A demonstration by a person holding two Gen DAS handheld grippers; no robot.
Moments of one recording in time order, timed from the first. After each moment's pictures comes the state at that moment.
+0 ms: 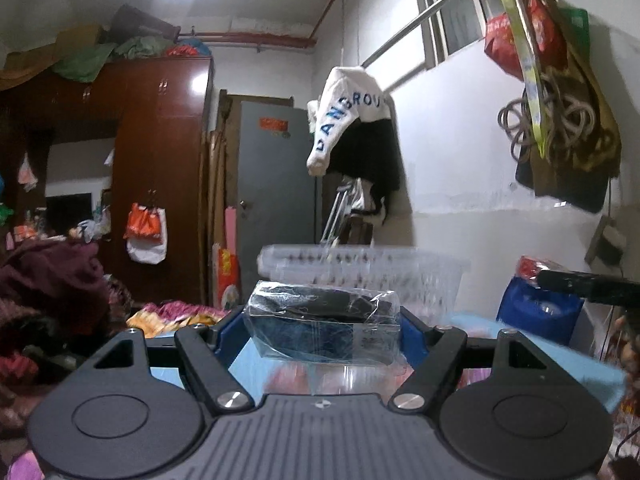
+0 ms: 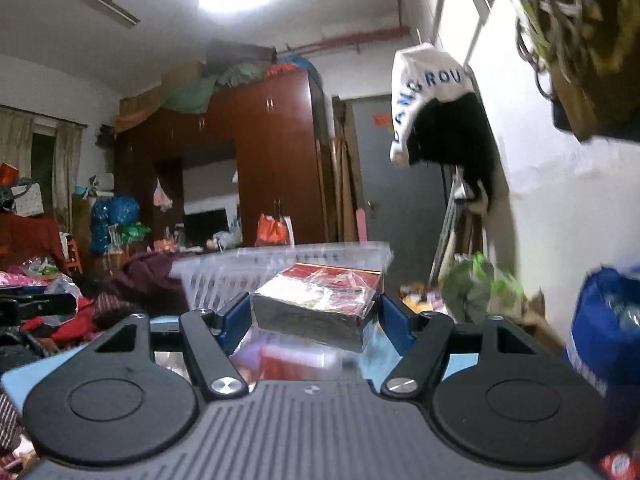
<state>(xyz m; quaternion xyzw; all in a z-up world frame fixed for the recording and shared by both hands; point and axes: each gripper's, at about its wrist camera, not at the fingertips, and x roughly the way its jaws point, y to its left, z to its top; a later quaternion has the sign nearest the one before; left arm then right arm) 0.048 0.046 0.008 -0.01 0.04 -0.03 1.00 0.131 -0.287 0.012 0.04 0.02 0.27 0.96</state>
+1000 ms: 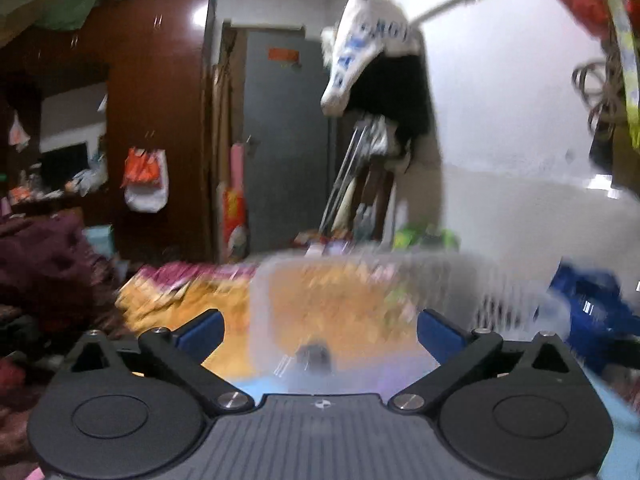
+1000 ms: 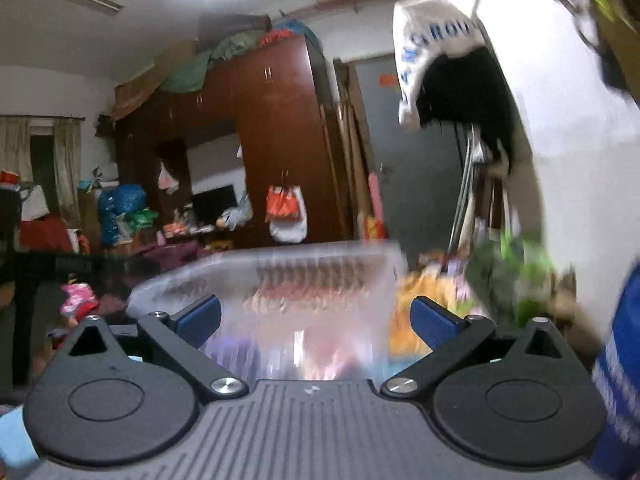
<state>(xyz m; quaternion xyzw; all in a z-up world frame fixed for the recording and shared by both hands) 0.206 0.061 0.057 0.00 0.18 0.01 0.98 0.194 -0.291 0.014 0.06 0.11 0.30 0.95</state>
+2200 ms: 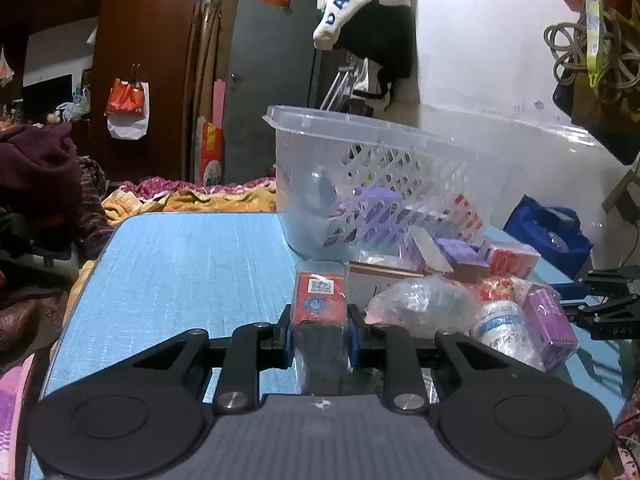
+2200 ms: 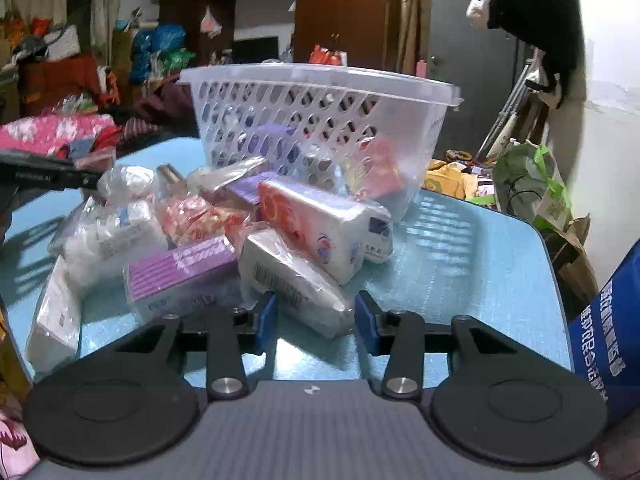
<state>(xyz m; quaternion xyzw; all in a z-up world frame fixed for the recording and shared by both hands) 0.120 0.088 -0.037 -0.06 0.24 -0.05 0.97 0.176 -0.276 -0.029 -0.11 0.25 0.33 0.90</state>
